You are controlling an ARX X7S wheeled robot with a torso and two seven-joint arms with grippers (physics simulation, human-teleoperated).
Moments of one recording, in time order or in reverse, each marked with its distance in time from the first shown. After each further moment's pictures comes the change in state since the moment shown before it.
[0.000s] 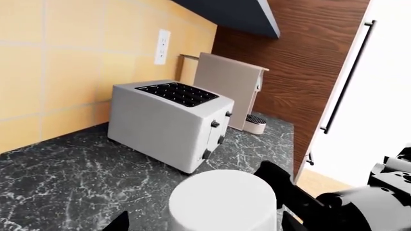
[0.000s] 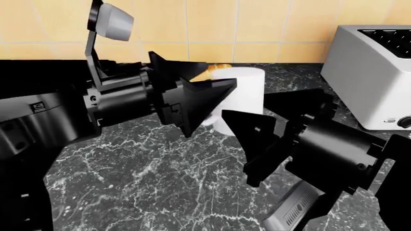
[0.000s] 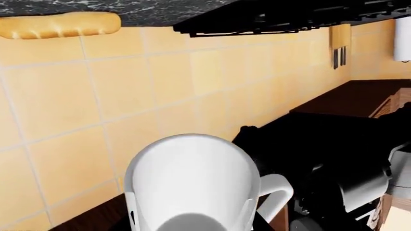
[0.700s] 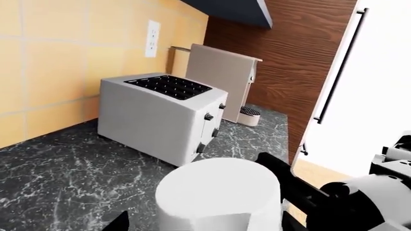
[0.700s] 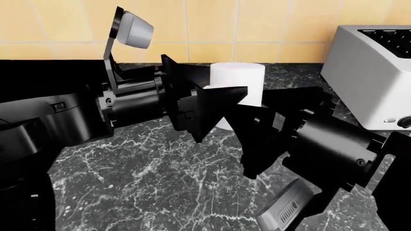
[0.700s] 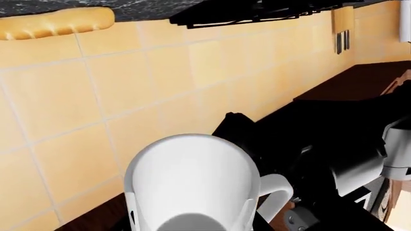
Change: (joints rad) left arm -0.004 0.009 0.083 -0.008 0.066 0.051 0.076; right arm -0.029 -0.013 0.037 -0.008 0.041 0.045 -0.027
